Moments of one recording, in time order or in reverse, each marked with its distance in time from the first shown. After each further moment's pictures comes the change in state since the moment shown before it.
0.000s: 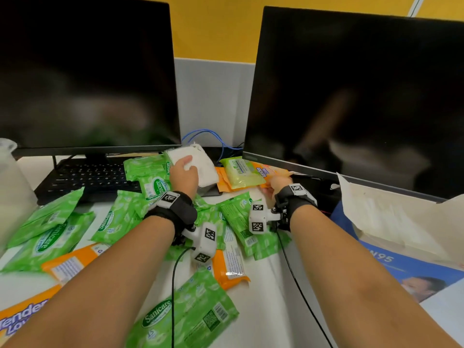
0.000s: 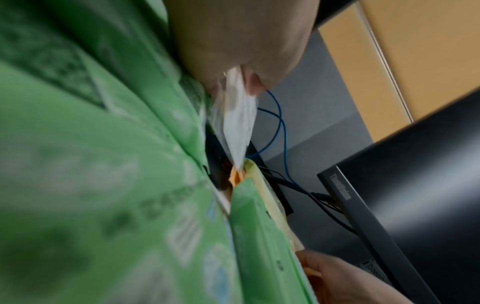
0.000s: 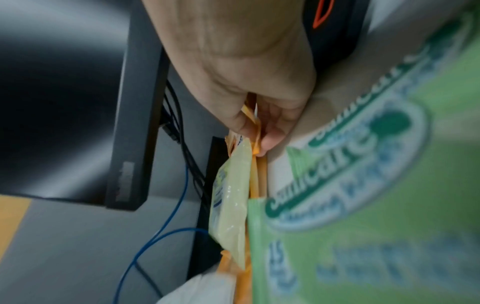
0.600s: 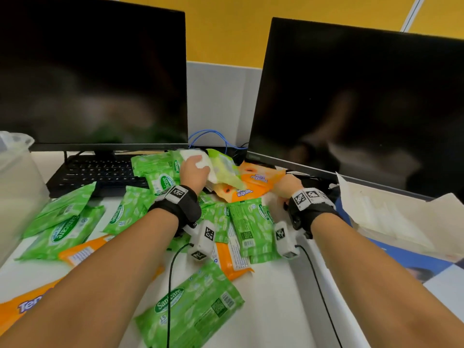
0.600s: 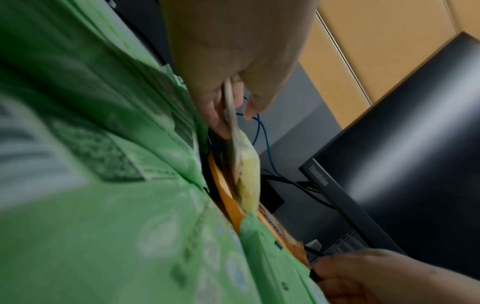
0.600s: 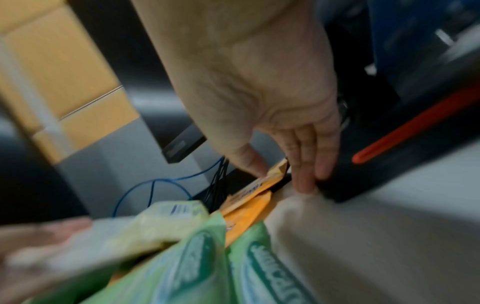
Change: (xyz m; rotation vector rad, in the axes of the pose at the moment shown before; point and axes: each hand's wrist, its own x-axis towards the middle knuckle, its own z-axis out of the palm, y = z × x) left_hand -0.006 0.012 -0.012 0.243 -0.136 0.045; right_hand -0.052 -0.020 -0.009 -1.087 0.115 -0.161
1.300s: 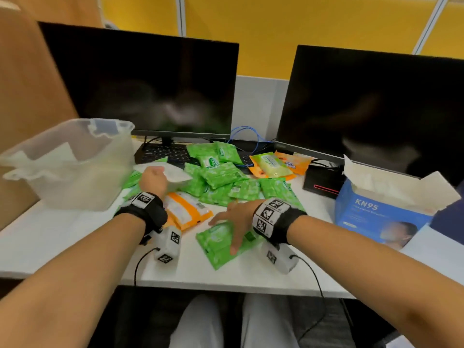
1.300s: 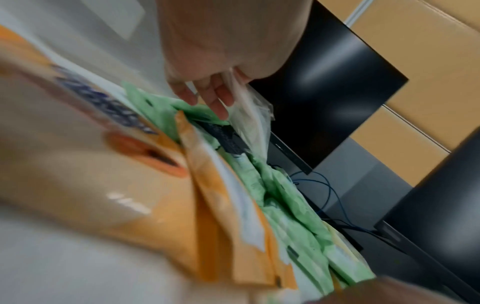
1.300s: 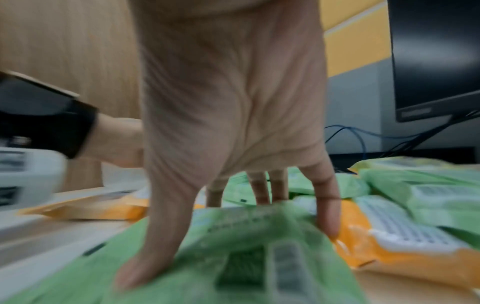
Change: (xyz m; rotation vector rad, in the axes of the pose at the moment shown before) left_hand -0.120 -0.061 -0.213 0.095 0.342 -0.114; right_hand -0.250 -0.097 0.071 -0.783 -0.563 -0.730
